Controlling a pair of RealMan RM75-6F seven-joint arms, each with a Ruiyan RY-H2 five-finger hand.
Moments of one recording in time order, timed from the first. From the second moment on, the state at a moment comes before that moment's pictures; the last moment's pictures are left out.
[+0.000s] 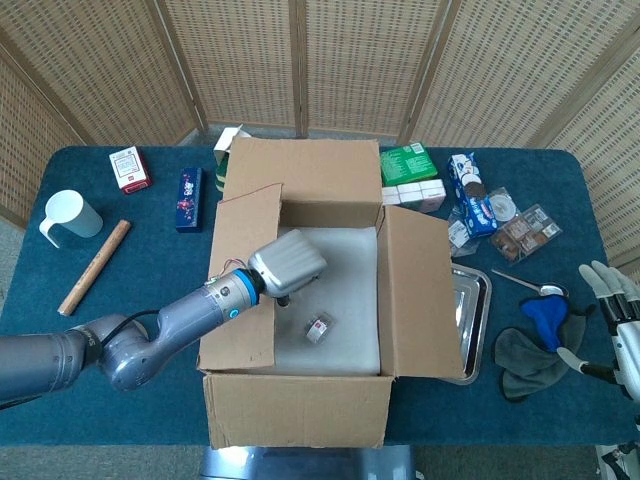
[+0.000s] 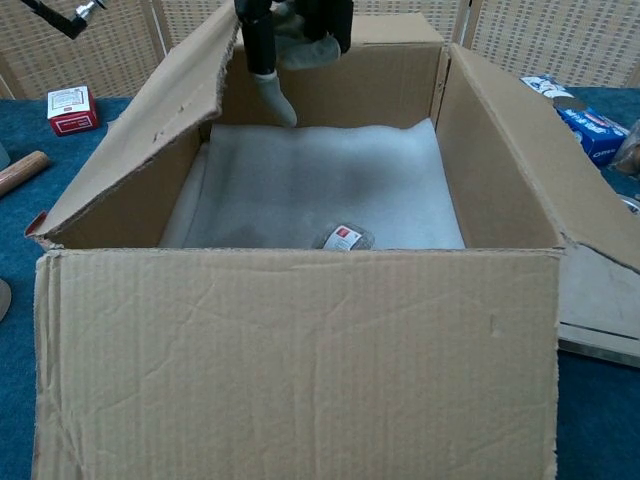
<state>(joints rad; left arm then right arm) -1.44 -1.07 -0.04 -1.85 0.83 0.64 0.40 0.08 -0.95 0.08 -1.64 -1.60 1.58 0.28</state>
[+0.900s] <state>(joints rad) -1.19 -0.68 -0.05 -2.03 1.01 0.70 0.30 0.07 -0.95 0.05 -1.67 -1.66 1.60 0.24</state>
